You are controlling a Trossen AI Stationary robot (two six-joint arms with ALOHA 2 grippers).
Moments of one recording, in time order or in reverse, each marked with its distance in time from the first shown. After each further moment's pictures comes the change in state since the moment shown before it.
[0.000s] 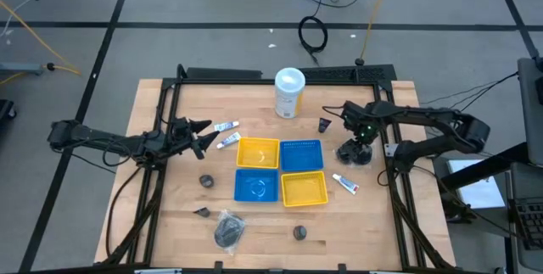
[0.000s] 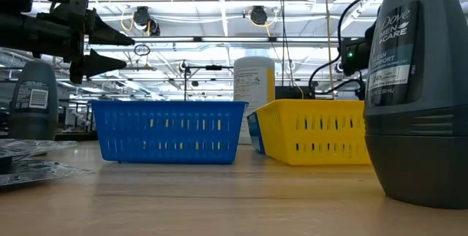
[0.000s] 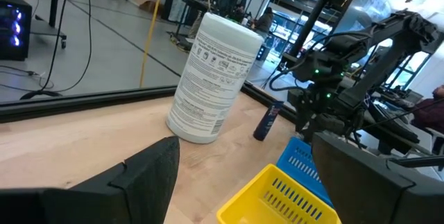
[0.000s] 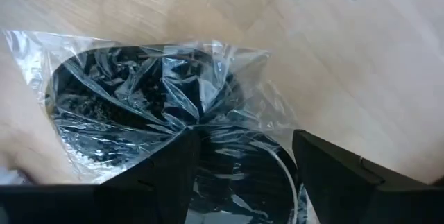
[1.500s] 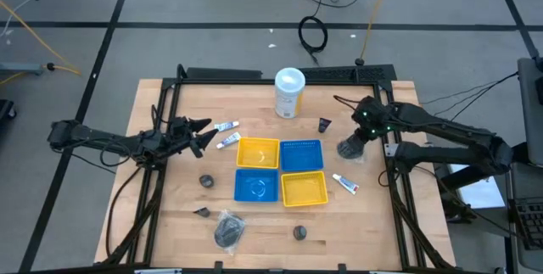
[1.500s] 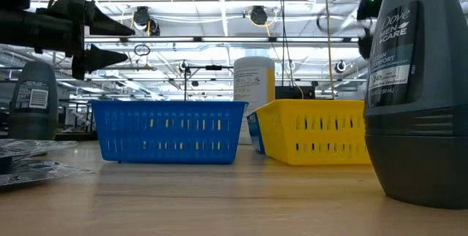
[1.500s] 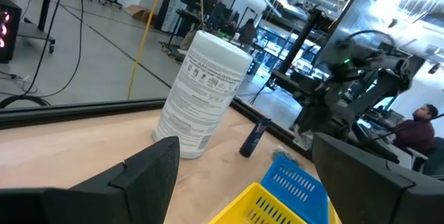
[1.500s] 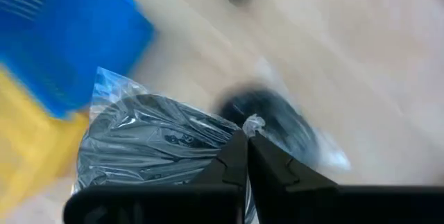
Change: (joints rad) left arm 0.000 0.000 0.000 0.080 0.005 -0.012; right arm 0.123 -0.423 0.092 0.028 -0.067 0.138
